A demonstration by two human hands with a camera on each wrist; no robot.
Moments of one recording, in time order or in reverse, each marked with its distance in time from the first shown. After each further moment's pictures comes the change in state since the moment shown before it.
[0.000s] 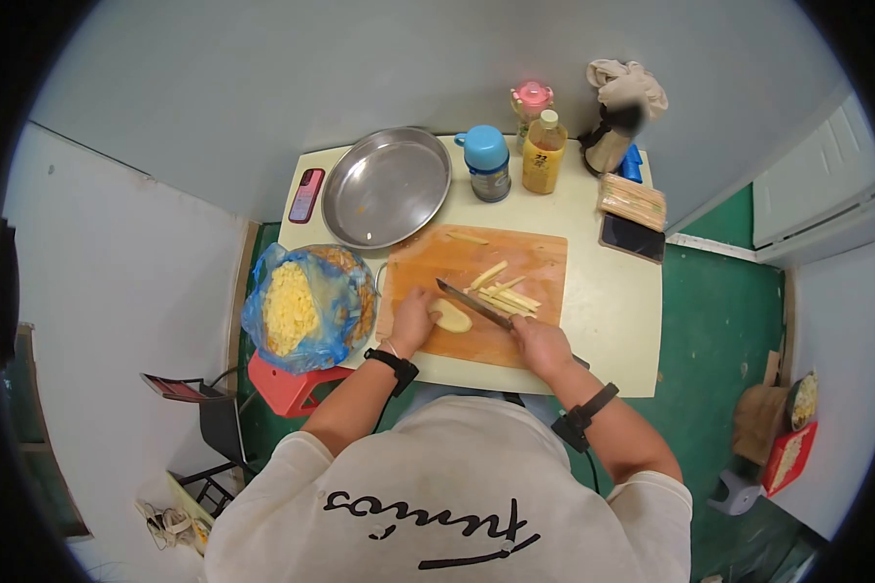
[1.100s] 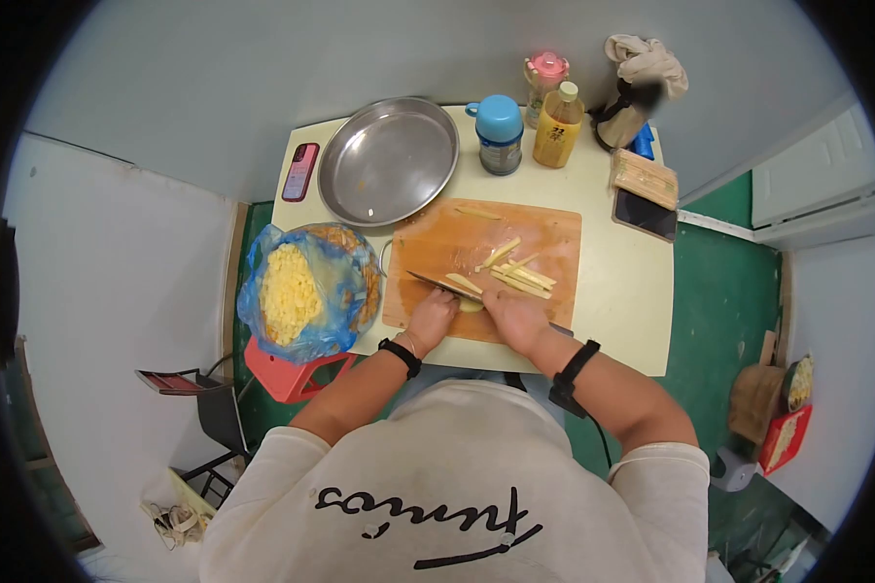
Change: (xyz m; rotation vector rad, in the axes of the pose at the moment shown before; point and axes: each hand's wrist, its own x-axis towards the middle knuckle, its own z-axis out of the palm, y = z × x) left_hand -0.020 -0.015 0.021 0.159 0.002 0.523; right_hand 0.041 -0.045 0.029 -0.132 -0.136 -0.124
